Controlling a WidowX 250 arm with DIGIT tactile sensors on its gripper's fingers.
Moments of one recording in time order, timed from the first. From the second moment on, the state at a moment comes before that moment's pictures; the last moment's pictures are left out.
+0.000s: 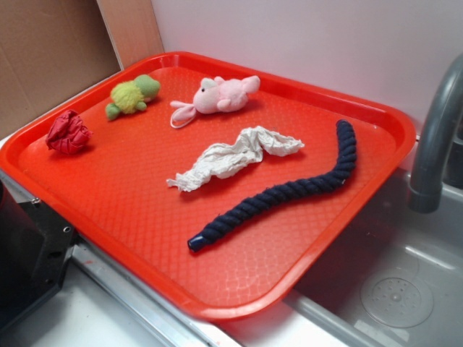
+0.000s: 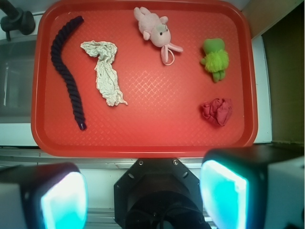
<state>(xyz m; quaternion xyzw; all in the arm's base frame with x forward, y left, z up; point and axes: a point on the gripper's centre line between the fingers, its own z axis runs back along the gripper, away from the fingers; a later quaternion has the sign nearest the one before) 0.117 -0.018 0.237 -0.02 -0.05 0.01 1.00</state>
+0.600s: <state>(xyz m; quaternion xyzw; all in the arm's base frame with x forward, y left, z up) 0.114 0.006 0.221 -0.05 -0.05 0.14 0.99</state>
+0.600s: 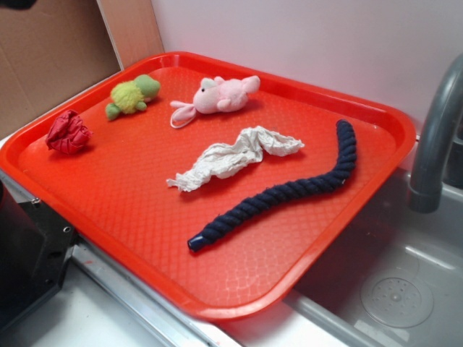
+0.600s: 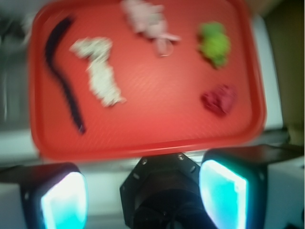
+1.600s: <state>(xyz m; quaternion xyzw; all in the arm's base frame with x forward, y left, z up) 0.149 0.098 0.087 0.00 -0.12 0.36 0.92</state>
